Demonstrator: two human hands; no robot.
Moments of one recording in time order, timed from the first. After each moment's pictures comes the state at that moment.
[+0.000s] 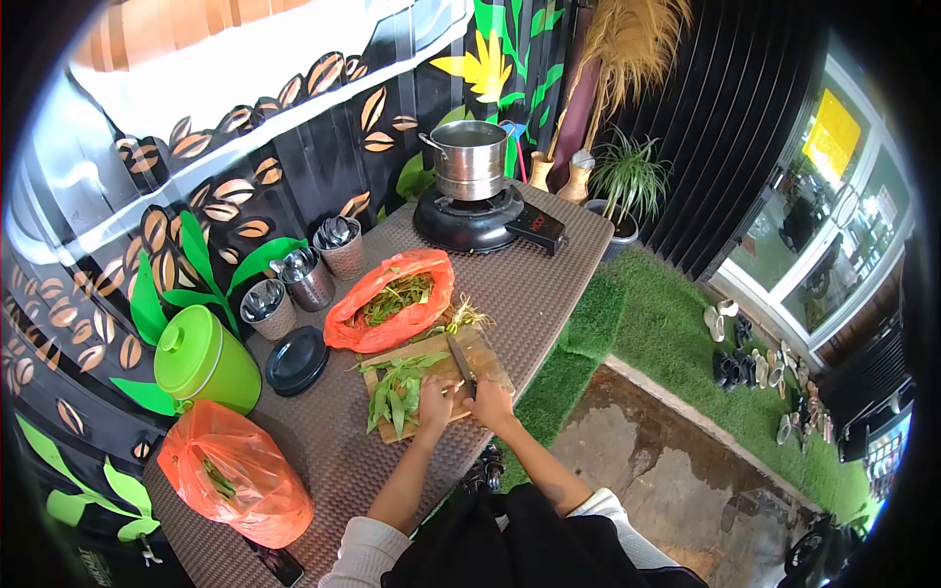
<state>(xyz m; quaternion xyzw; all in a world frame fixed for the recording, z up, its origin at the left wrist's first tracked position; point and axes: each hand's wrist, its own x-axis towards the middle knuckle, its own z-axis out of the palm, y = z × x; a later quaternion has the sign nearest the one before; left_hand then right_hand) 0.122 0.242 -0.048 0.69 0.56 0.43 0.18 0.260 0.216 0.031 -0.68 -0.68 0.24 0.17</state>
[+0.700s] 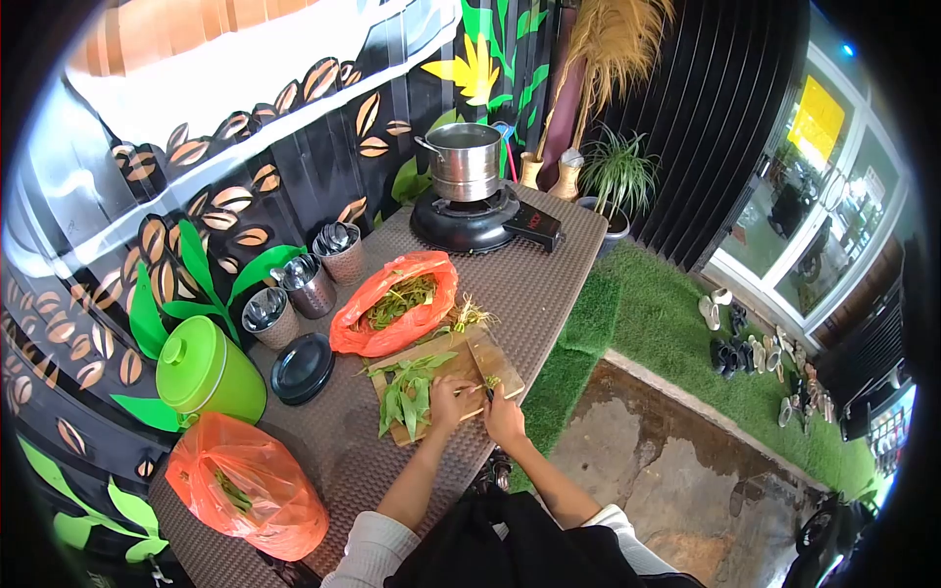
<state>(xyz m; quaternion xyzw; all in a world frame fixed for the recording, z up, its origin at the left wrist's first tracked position) 0.117 0.238 -0.044 0.71 0.51 0.43 0.22 0.243 0.176 0.007 -0.74 -0.60 0.21 0.23</state>
